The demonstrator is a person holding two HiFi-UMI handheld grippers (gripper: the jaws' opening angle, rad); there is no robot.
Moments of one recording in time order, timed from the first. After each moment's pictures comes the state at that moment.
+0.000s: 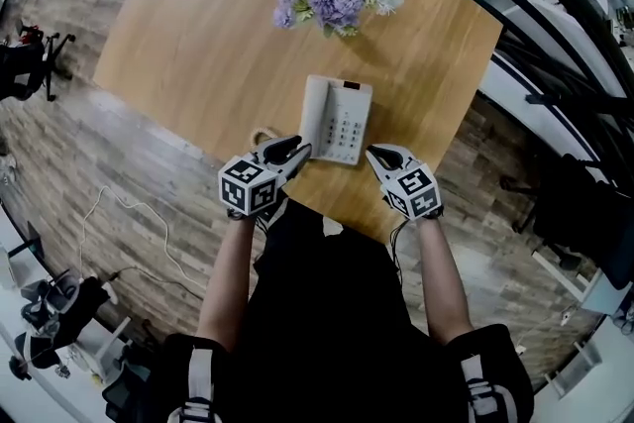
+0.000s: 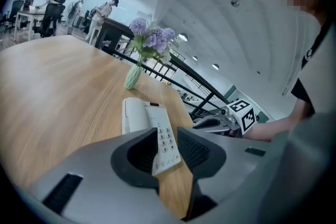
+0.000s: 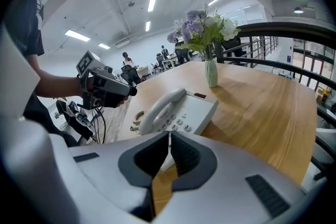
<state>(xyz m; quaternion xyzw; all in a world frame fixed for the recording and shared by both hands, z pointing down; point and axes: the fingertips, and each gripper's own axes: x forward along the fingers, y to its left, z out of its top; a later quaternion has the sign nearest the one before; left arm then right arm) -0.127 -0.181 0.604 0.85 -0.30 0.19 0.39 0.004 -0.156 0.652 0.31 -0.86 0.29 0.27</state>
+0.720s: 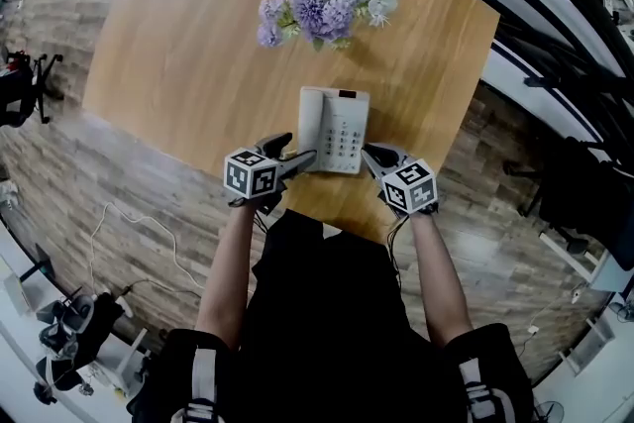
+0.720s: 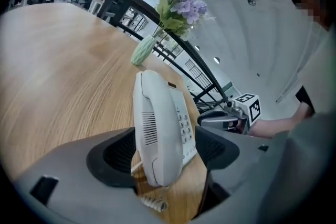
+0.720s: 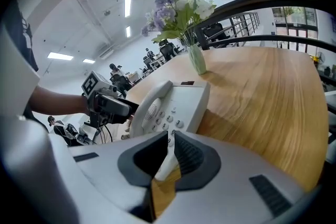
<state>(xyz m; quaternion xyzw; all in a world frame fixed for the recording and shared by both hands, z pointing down) -0.130 -0.202 0.688 0.82 -0.23 0.23 0.46 -0.002 -0.175 0.691 0.34 -0.82 0.40 0.24</state>
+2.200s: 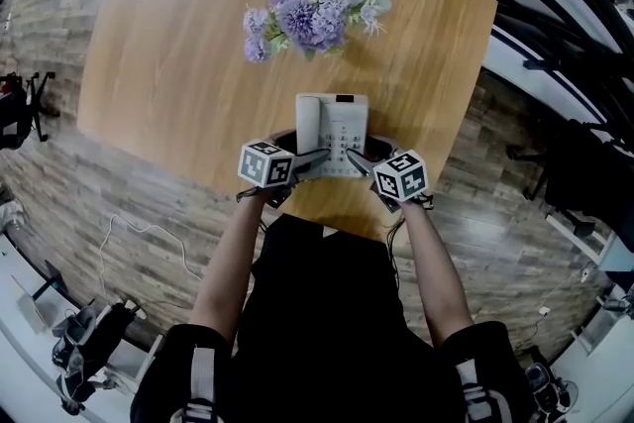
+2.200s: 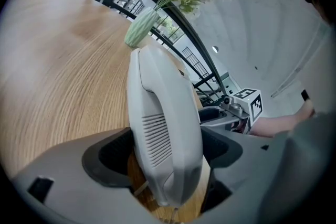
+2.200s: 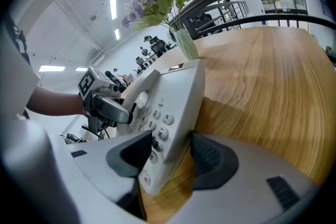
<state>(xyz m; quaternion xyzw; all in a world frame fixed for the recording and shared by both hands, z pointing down) -0.099 -0.214 0.728 0.81 -0.17 0.28 0.48 -0.016 -0.189 0.734 0.34 -0.79 0.45 0.23</state>
